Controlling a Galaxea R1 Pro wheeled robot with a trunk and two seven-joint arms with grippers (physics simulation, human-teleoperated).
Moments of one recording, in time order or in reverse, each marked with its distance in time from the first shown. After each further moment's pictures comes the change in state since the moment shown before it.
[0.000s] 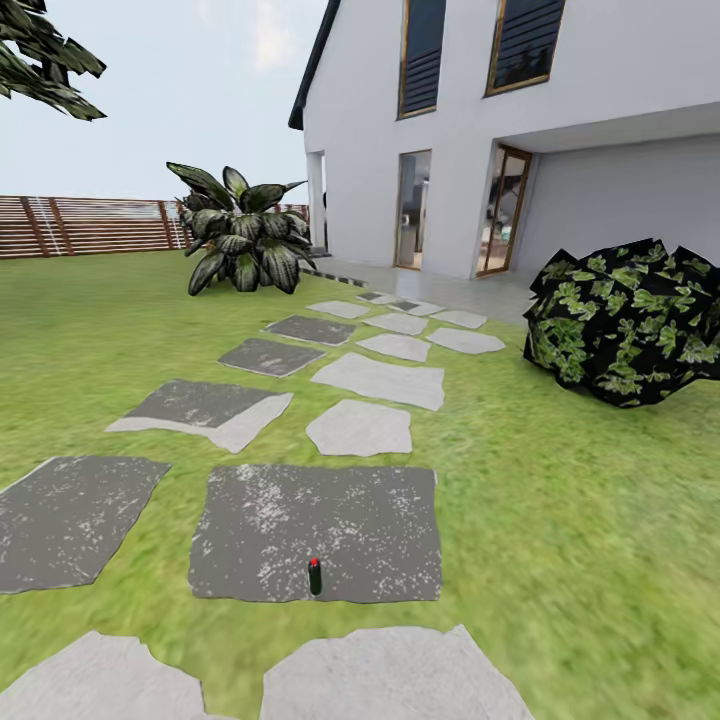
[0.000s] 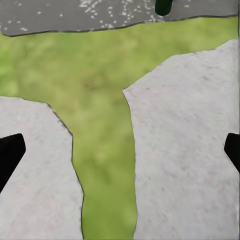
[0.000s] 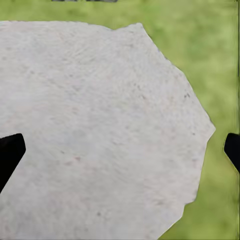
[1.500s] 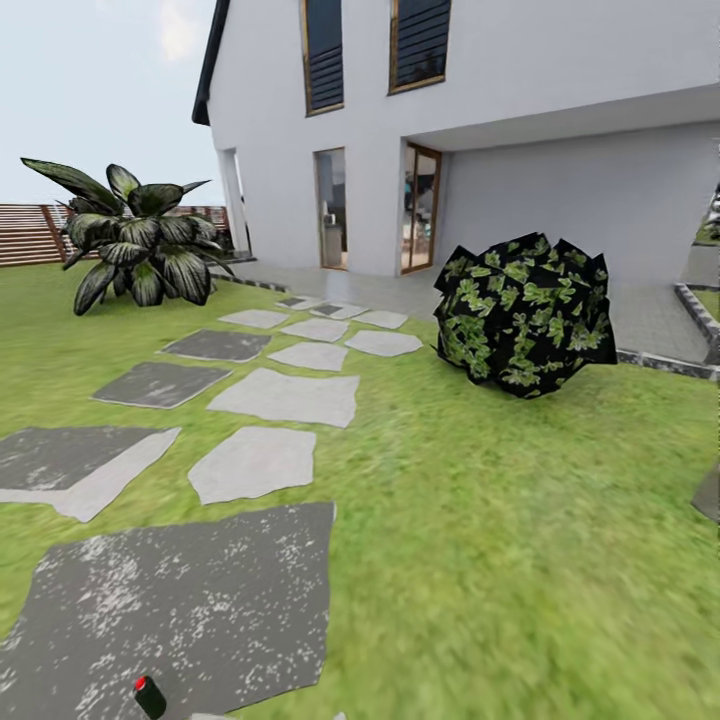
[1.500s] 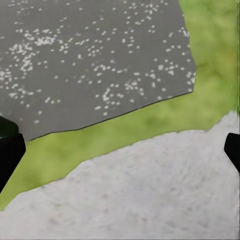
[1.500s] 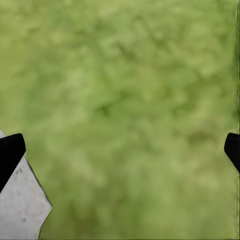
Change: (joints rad) left arm 0.000 0.000 0.000 0.000 0.000 0.001 0.000; right arm -0.001 0.000 0.000 0.000 0.000 0.000 0.000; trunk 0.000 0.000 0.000
